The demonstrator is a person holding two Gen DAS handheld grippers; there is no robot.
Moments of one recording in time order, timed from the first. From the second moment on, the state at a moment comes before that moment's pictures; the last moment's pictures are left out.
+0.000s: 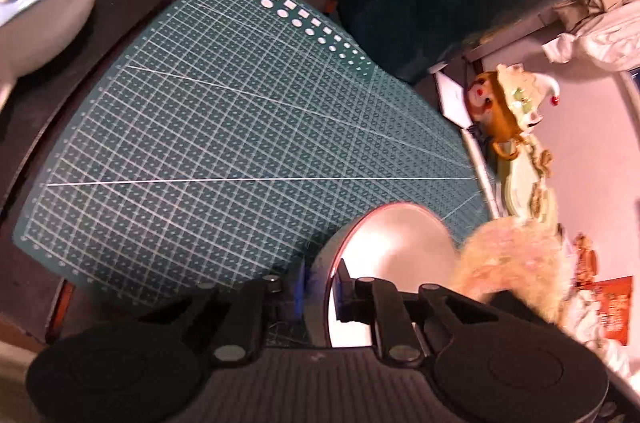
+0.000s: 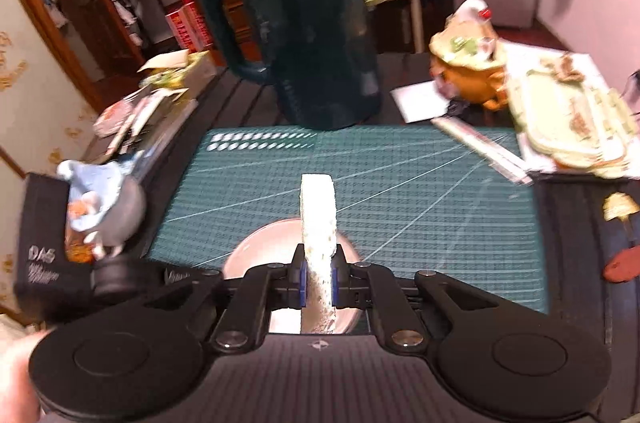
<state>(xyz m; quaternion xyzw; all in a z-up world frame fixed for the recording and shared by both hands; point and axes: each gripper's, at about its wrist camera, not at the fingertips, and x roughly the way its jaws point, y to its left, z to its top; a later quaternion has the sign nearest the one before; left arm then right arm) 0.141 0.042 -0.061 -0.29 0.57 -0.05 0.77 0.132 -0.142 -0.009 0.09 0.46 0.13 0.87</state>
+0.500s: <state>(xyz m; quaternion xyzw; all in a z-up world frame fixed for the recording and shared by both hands) 0.133 0.051 -0.077 -0.31 0.59 -0.04 0.74 0.152 -0.118 -0.062 0.10 0.53 0.17 0.82</state>
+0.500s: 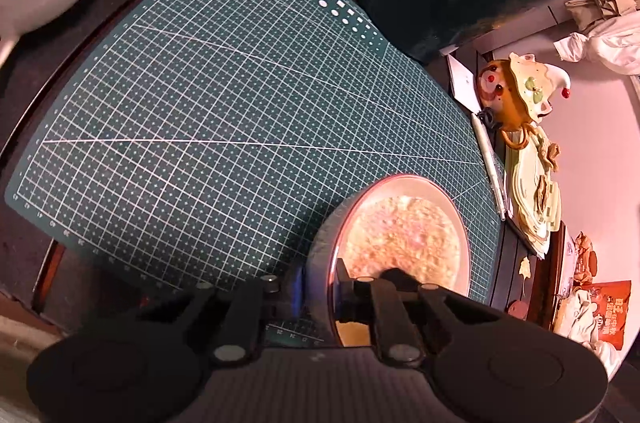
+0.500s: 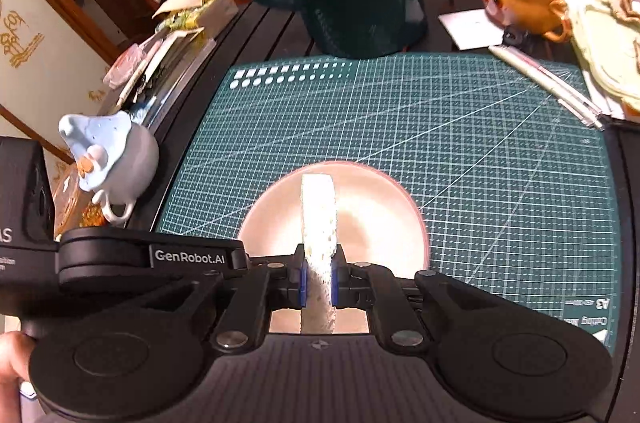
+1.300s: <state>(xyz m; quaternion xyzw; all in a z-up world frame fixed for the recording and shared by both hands) 0.140 0.052 -0.084 -0.32 0.59 -0.04 0.74 0.138 -0.114 -0.030 0.03 0.47 0.12 0.87</state>
